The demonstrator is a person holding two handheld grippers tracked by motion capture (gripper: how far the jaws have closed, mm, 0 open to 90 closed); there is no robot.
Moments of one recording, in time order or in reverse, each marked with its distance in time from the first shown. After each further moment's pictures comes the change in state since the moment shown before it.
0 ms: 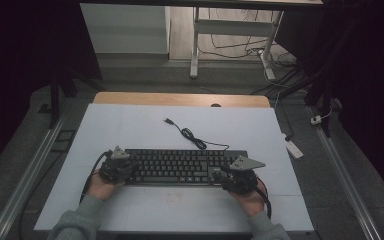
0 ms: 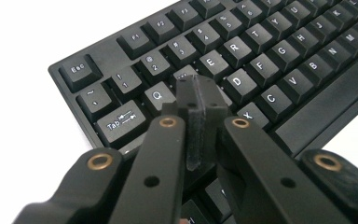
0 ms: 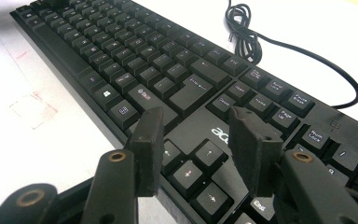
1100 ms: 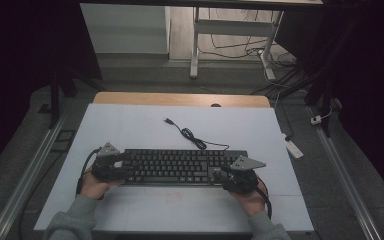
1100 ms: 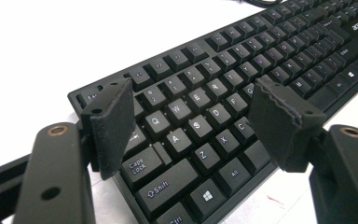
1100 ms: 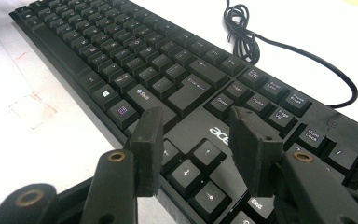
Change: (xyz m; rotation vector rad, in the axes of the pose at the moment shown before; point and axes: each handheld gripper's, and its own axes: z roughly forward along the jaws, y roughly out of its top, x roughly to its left) left arm 0.006 0.003 -0.025 -0.115 -0.059 -0.063; right arm -0.001 0.000 -0.001 -0.006 0.002 0.000
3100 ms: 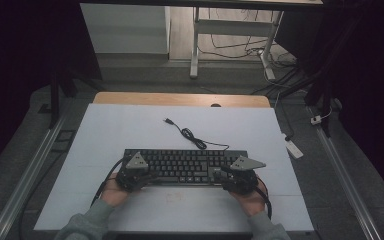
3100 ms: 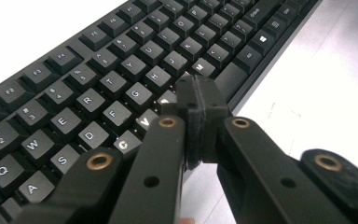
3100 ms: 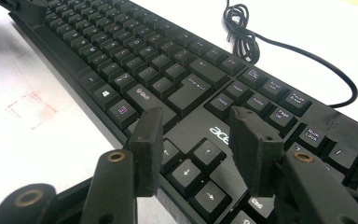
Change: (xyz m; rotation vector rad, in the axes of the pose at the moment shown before) left arm -0.062 0.007 0.032 0.102 -0.145 0.220; right arm 0.001 0.000 0.000 0.004 -0.008 -0.002
